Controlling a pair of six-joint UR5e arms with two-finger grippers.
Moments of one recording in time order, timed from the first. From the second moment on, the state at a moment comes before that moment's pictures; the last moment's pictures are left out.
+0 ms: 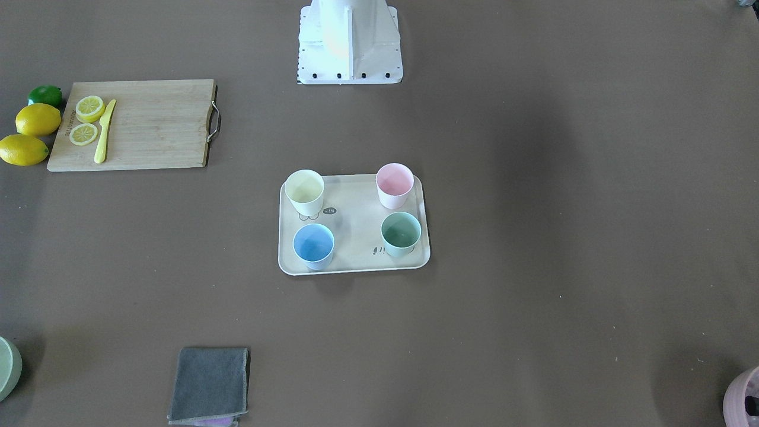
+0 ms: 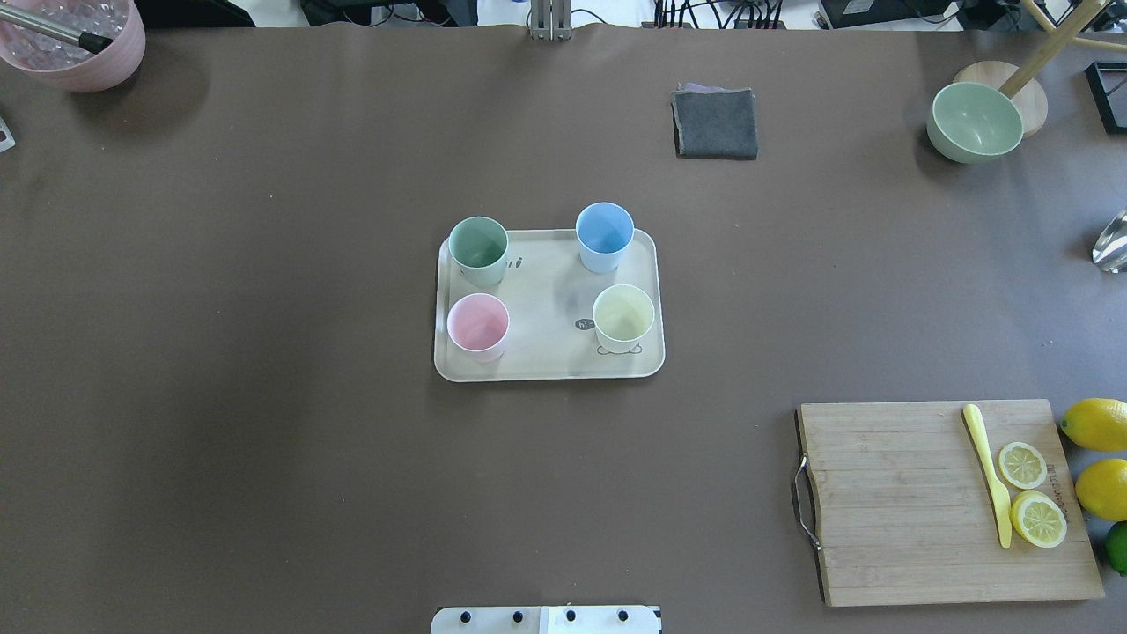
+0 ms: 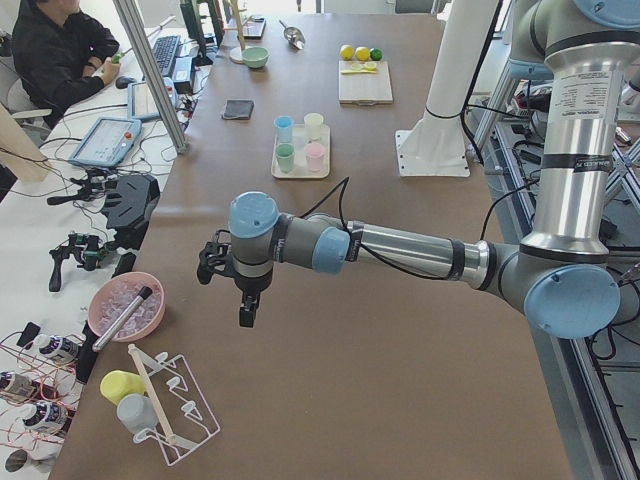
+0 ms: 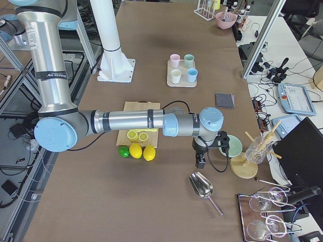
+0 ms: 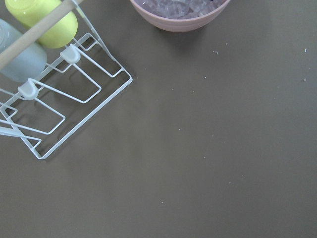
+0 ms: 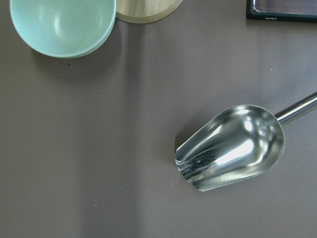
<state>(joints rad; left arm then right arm) -1.55 -1.58 -1.70 -1.66 -2.30 -0.15 1.53 -1.43 1.52 -1.61 2.35 0.02</state>
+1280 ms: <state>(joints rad) -1.58 -1.54 -1.69 -1.67 -2.30 -0.15 1.53 -1.43 1.53 -1.61 2.35 0.02</state>
